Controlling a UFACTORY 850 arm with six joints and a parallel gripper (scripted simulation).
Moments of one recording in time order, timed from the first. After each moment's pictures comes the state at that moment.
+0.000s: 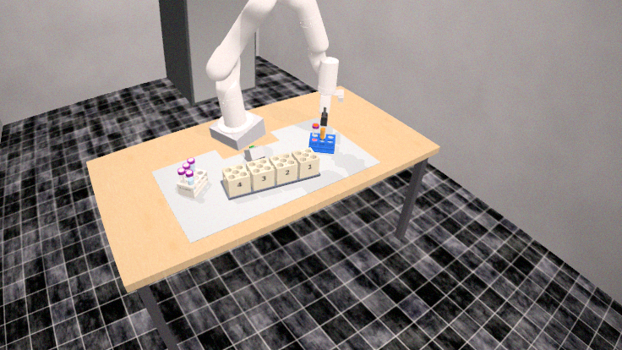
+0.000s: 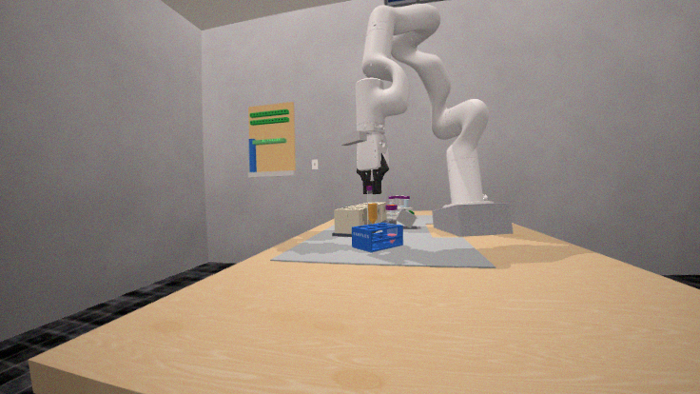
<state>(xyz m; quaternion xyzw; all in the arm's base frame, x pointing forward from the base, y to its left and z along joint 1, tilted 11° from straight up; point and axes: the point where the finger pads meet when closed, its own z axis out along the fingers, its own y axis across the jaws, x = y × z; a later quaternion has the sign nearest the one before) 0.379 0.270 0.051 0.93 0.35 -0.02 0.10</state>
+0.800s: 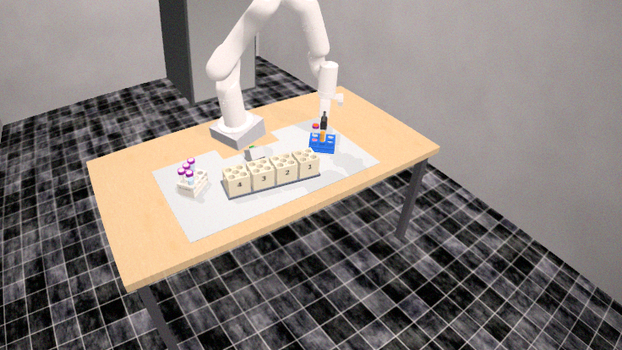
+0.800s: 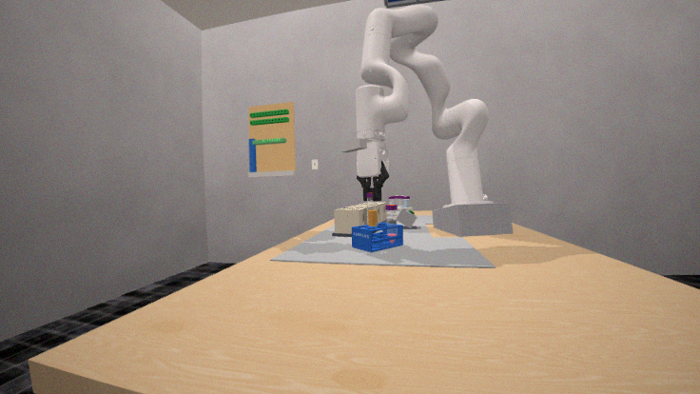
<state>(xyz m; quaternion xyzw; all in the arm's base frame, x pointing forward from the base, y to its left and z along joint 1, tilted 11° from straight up) 0.379 0.267 0.031 0.93 0.35 -0.02 0.10</state>
